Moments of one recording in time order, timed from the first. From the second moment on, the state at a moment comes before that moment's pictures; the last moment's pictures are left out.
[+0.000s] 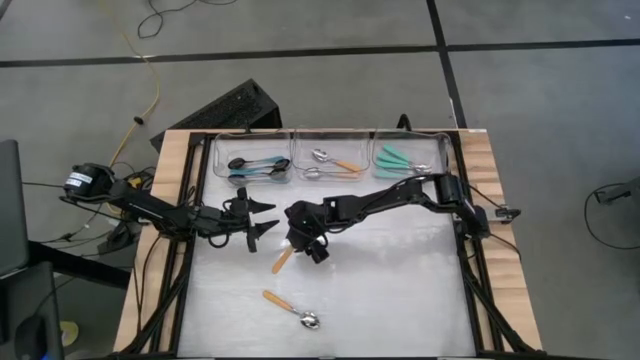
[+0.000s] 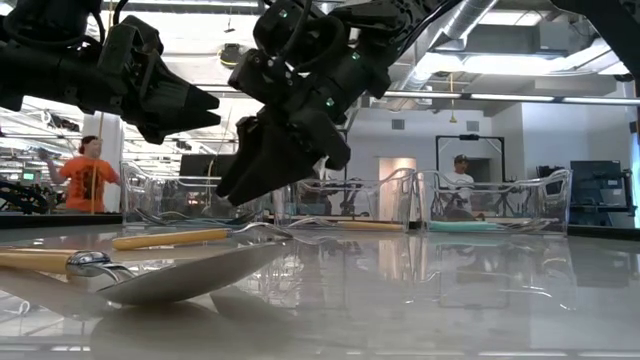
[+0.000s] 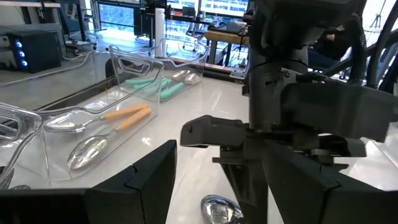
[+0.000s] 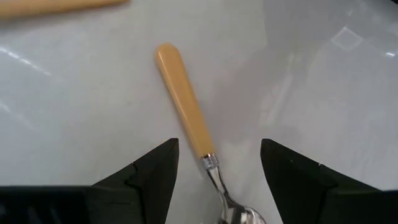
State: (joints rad) left arm -0.20 1.07 0.12 0.80 -0.48 -0.19; right arm 0.02 2.17 1.55 -0.18 -0.21 -0.53
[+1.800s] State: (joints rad) left arm -0.20 1.07 0.12 0.80 -0.48 -0.19; right arm -0.01 2.17 1.55 -0.14 -0.29 -0.48
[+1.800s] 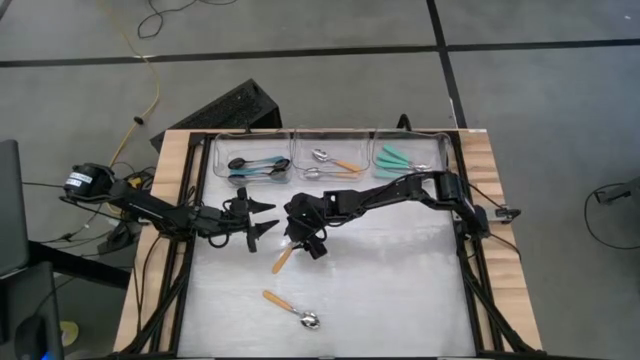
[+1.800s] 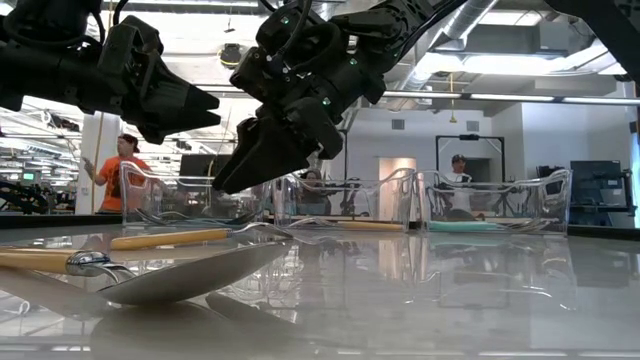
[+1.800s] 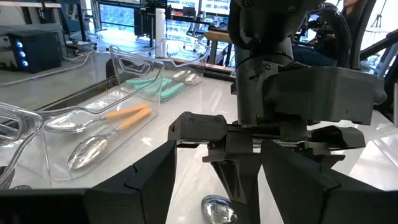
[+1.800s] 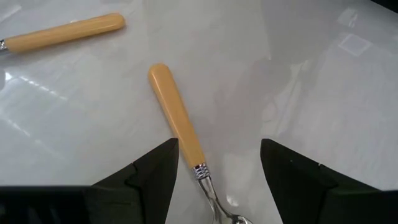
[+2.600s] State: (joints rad) left arm -0.20 1.06 0.12 0.80 -0.48 -0.19; right arm 0.01 2.23 1.55 -0.12 -0.29 -0.49
